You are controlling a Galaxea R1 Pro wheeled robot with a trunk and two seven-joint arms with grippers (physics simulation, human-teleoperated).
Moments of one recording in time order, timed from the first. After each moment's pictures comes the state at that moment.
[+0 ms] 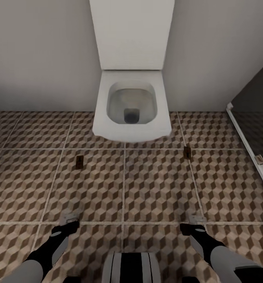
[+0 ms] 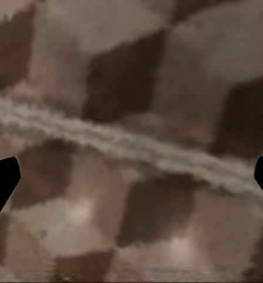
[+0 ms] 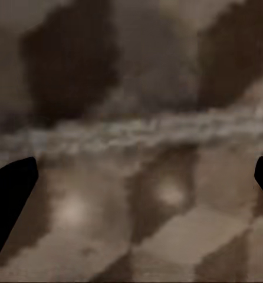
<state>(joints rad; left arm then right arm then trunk) -0.59 0.13 -0.16 -0.42 0.36 0.03 0.23 -0.74 -0.08 0.10 -0.14 -0.14 0.02 -0.15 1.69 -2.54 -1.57</state>
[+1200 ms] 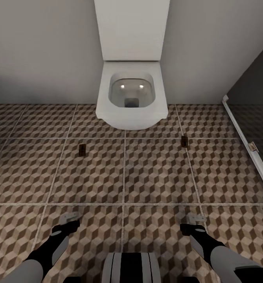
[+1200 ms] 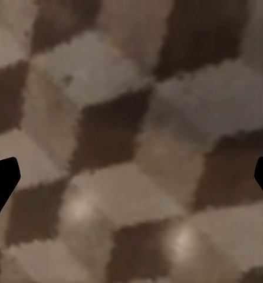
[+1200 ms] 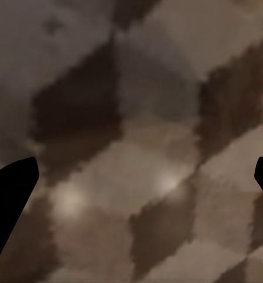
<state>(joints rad) -0.59 0.13 -0.16 -0.43 0.36 0.03 0.22 -0.73 -0.08 0.10 -0.14 -0.14 0.02 -0.14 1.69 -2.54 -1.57</state>
